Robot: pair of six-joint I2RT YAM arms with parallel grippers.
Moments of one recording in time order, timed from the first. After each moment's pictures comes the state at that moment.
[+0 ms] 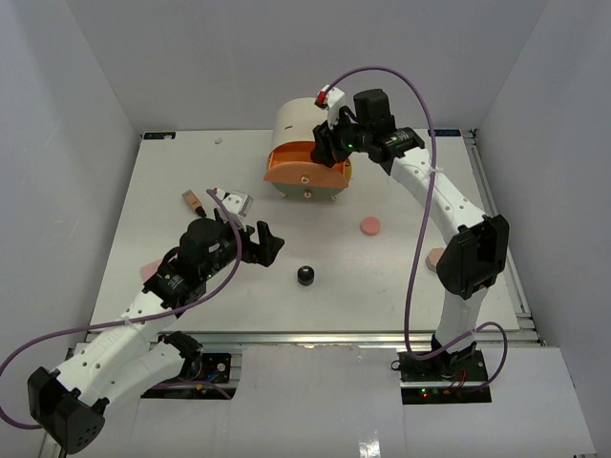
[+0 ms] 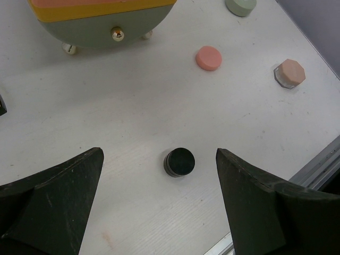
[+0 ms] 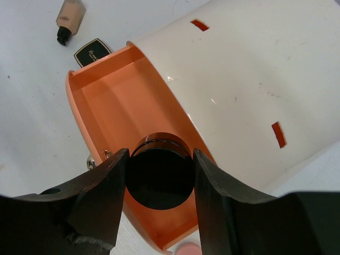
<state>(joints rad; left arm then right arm) -0.62 0.81 0.70 -0.17 0.04 -0.26 0.50 1.87 1.88 -0.50 -0.42 -0.24</state>
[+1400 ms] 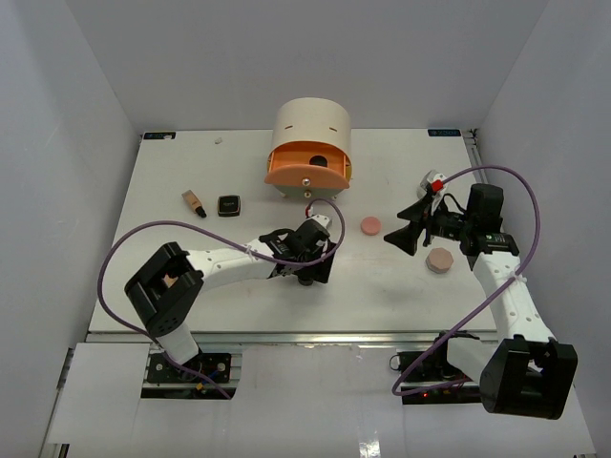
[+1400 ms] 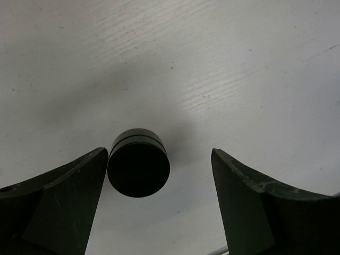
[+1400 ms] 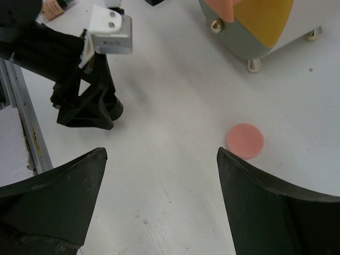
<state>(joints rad) -0.92 1.66 1.02 -0.31 -0.17 -0.48 -0.05 1.07 0.79 -0.30 -1.08 -0.38</state>
